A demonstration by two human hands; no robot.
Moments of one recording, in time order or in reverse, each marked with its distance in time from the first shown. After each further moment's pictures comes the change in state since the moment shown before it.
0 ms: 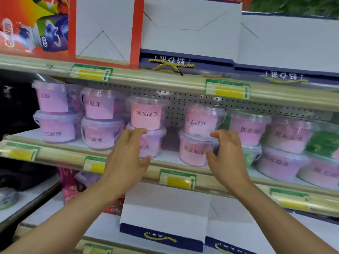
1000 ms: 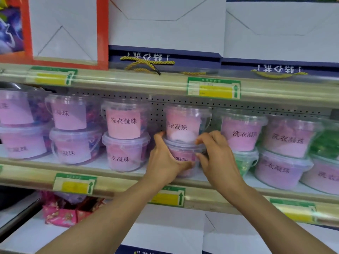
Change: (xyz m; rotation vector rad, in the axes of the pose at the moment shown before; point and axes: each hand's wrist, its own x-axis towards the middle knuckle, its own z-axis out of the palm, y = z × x) left_hand 0.056 0.072 0.100 -0.491 -0.123 -0.190; right_hand 0.028 0.034 0.014 -0.017 0.004 -0.244
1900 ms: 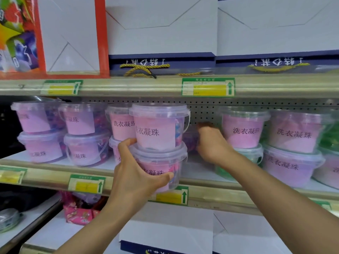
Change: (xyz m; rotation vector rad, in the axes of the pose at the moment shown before) left_hand -0.061 0.009 -0.061 0.018 0.155 -0.037; right_hand 0.051 -0.004 0.001 -0.073 -0.363 0.206
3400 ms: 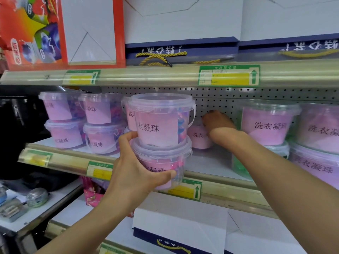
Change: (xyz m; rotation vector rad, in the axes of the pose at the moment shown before) left_hand -0.011 -0.002 -0.019 0.035 0.042 -0.010; right_hand 0.059 -0.003 0.016 -0.342 -0.095 -0.055
